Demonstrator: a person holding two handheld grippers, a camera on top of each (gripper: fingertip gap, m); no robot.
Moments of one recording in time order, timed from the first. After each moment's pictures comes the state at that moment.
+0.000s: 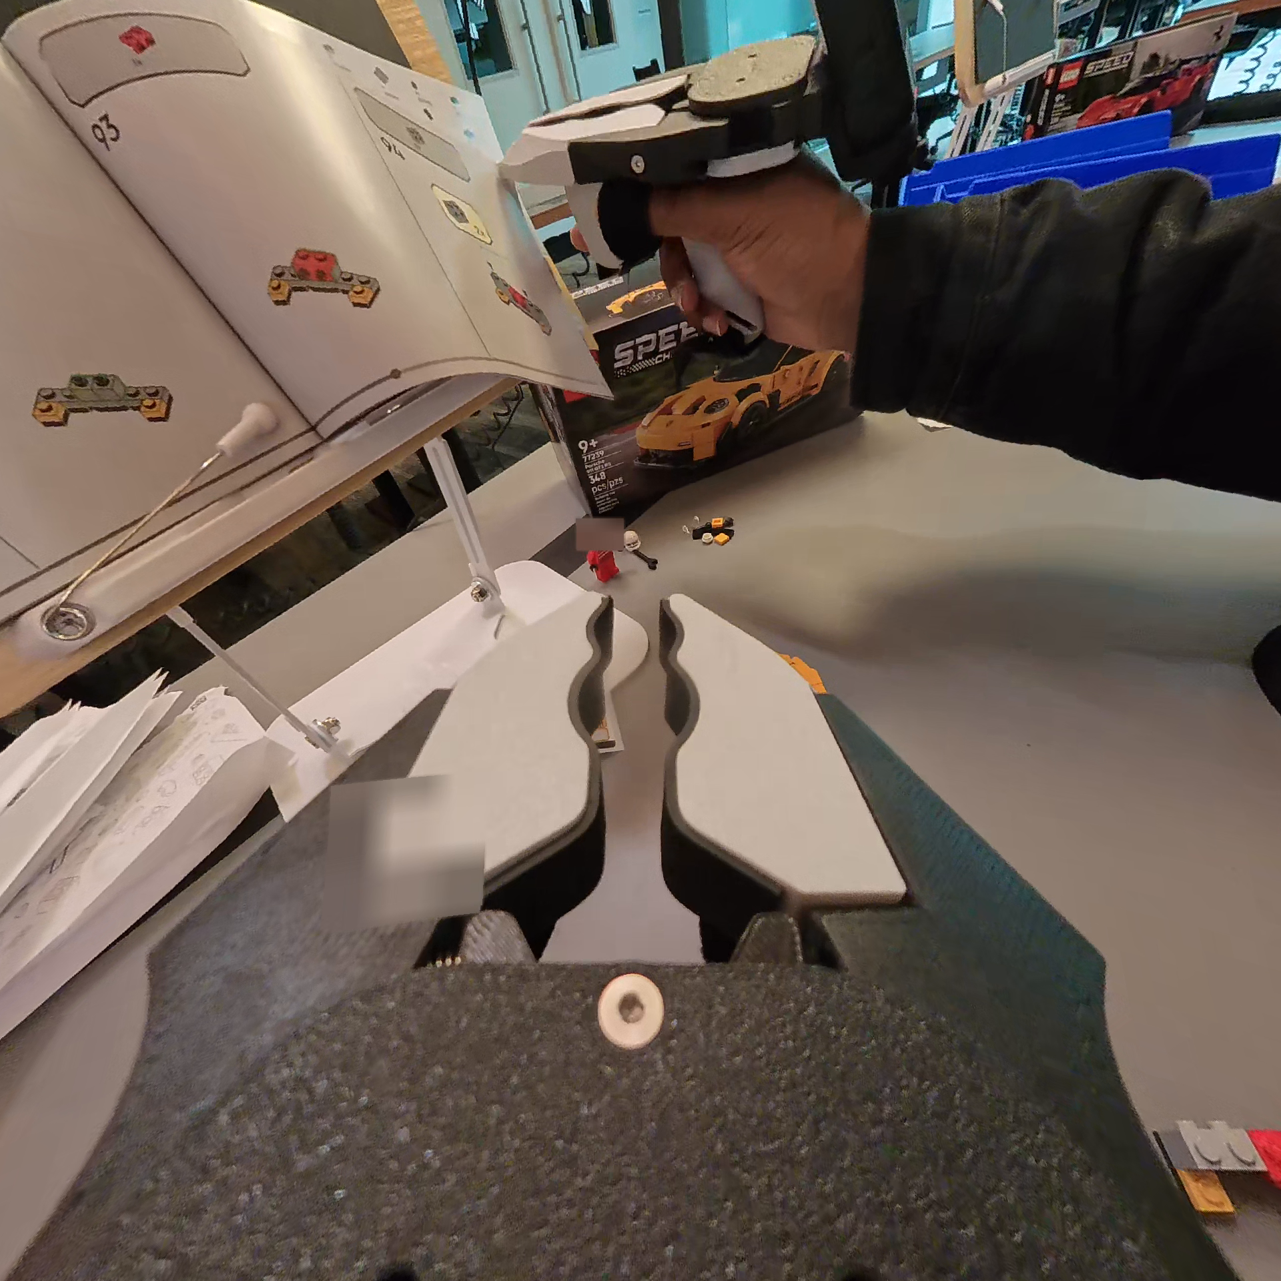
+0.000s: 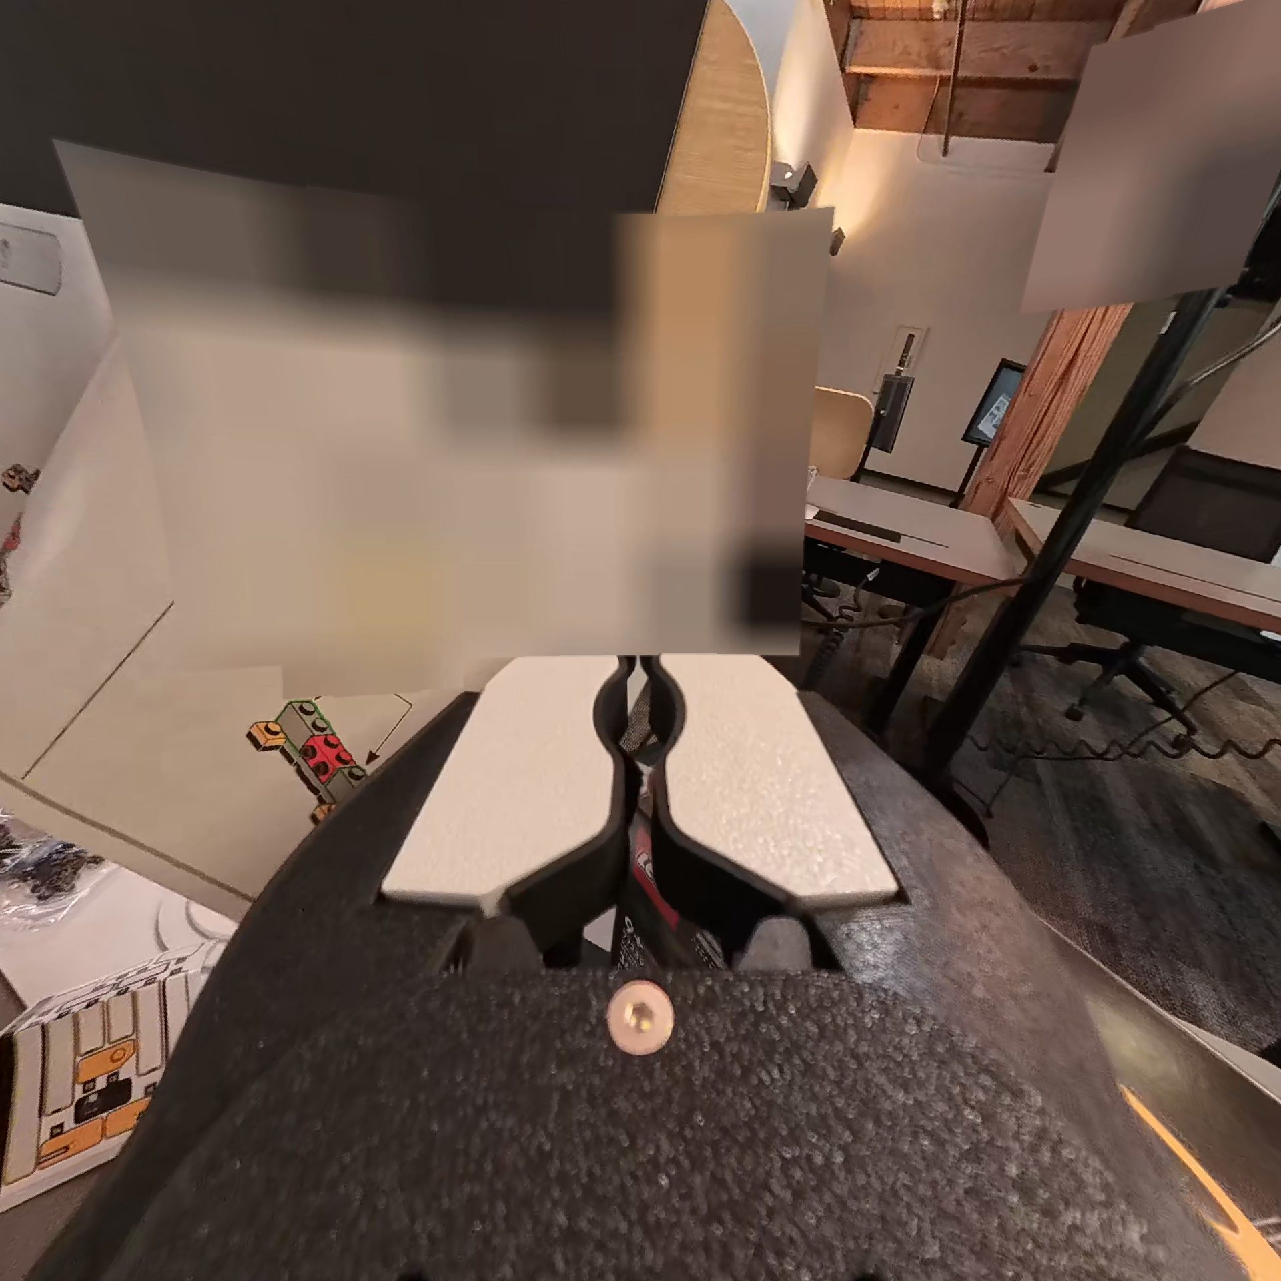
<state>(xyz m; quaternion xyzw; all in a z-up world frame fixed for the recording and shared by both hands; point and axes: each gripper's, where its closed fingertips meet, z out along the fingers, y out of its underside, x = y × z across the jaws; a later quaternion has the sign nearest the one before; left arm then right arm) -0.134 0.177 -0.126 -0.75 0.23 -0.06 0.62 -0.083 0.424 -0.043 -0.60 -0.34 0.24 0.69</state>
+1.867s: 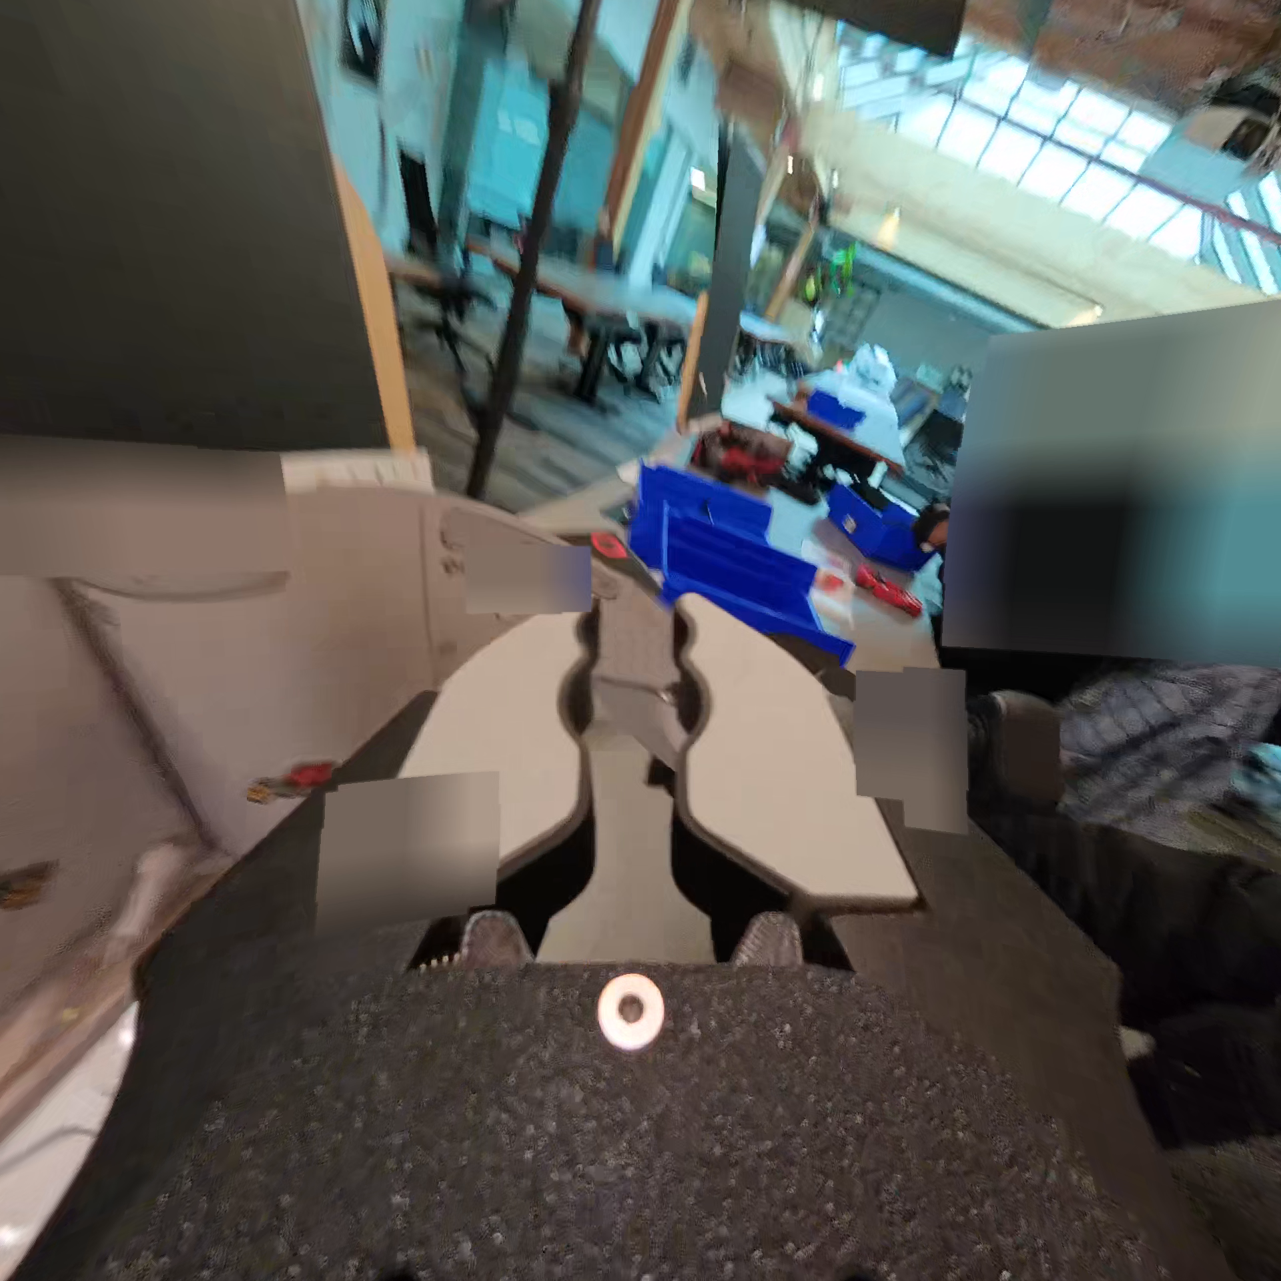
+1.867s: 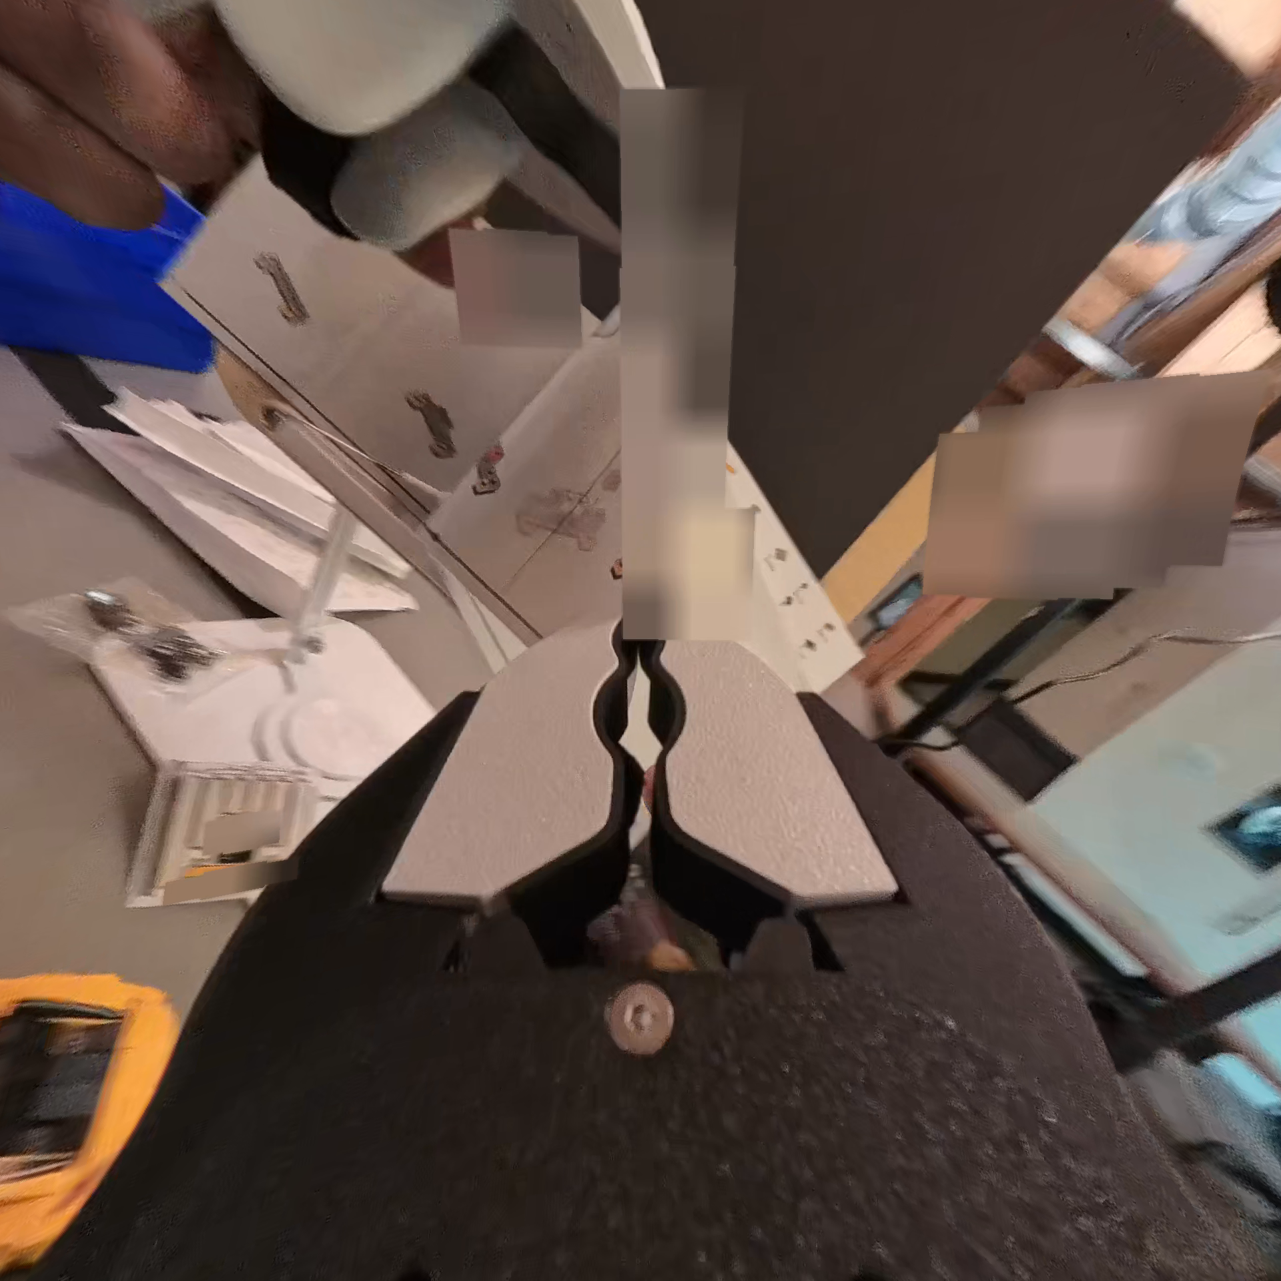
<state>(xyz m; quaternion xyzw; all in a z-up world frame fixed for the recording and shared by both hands) -0.124 0.255 0.039 -0.70 0.16 -0.37 0.59 -0.087 0.287 -0.034 -0.47 -0.48 0.10 0.74</state>
